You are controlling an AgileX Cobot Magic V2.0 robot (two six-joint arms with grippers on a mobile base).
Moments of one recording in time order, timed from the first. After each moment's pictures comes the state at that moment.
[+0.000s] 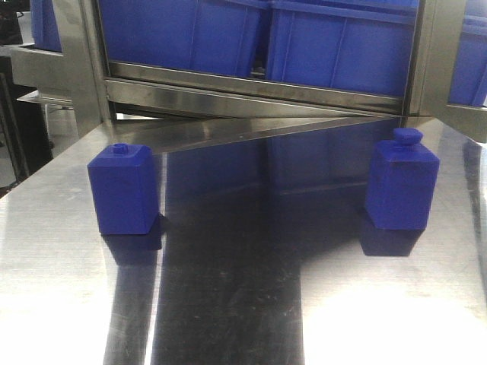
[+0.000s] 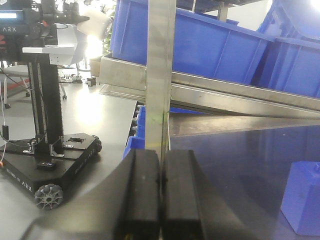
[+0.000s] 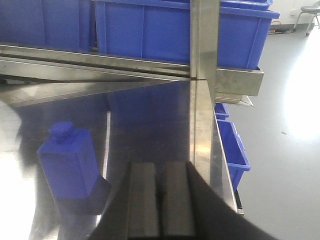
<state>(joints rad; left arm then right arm) -0.05 -0.01 0.01 -0.01 0.03 -0.03 0.04 -0.01 -0.05 0.06 0.21 0.05</state>
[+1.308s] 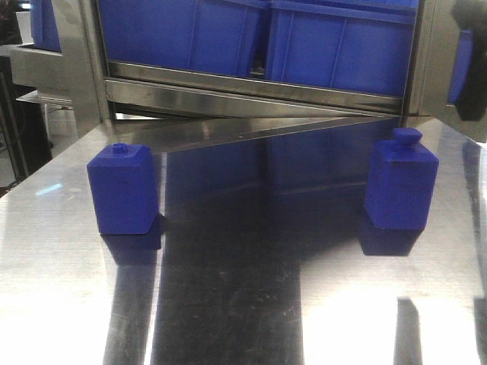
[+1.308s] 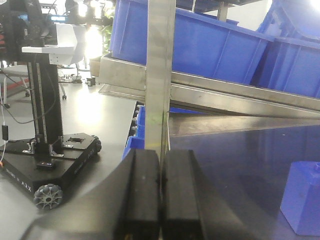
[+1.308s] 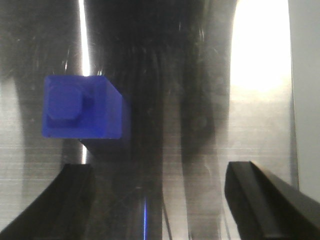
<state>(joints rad) -0.05 -0.01 0.01 -0.01 0.03 -0.03 0.39 1.25 -0.98 -0.22 0.90 0.57</state>
